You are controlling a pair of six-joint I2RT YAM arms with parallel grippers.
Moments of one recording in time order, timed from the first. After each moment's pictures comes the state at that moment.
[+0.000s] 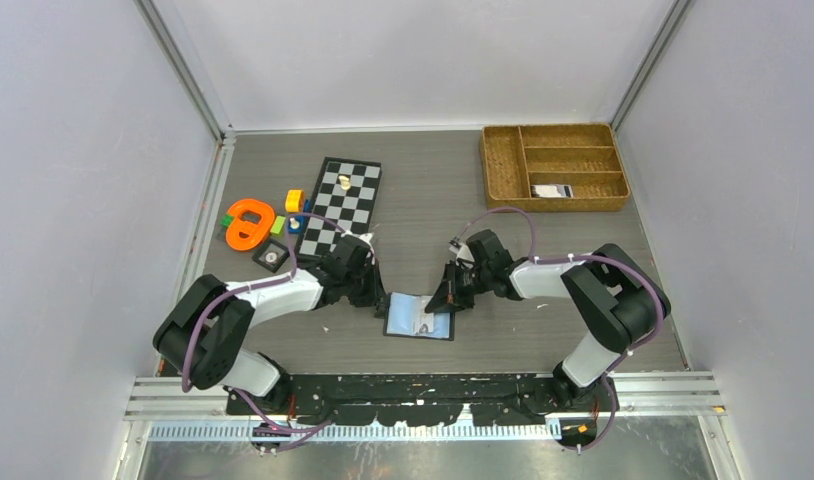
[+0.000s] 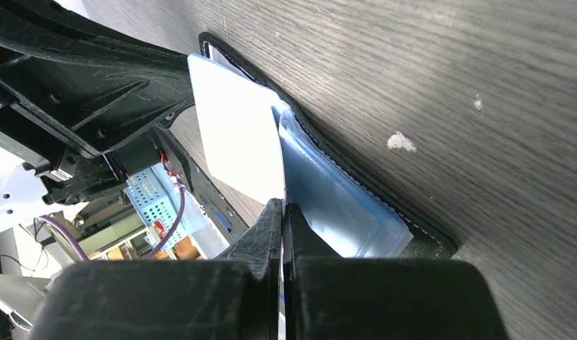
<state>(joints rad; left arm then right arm) -0.64 1.45 0.61 -0.10 0.18 -0.68 0.58 1.64 0.61 0.13 -0.67 0.82</state>
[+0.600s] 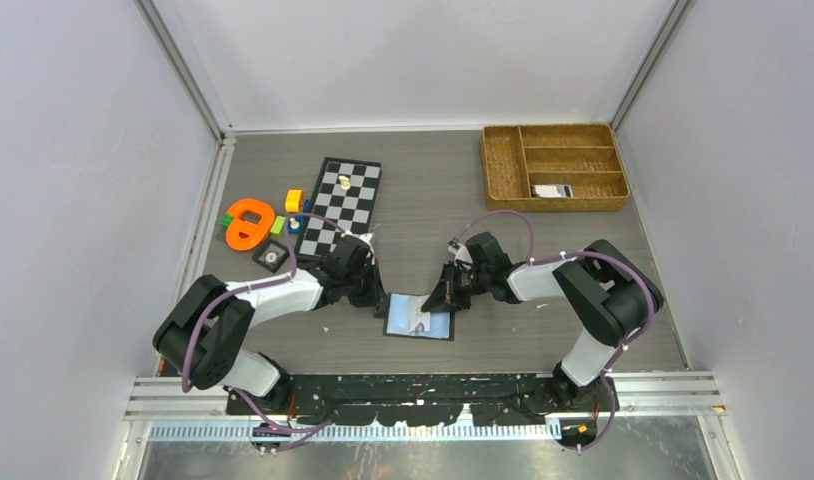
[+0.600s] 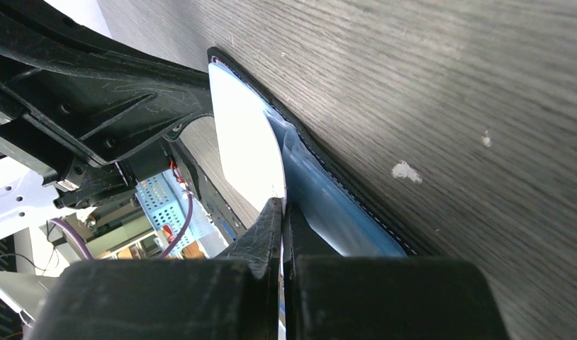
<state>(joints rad) -0.64 1.45 0.61 -0.10 0.18 -0.68 0.59 1.68 0.58 0.26 -0.67 0.87</state>
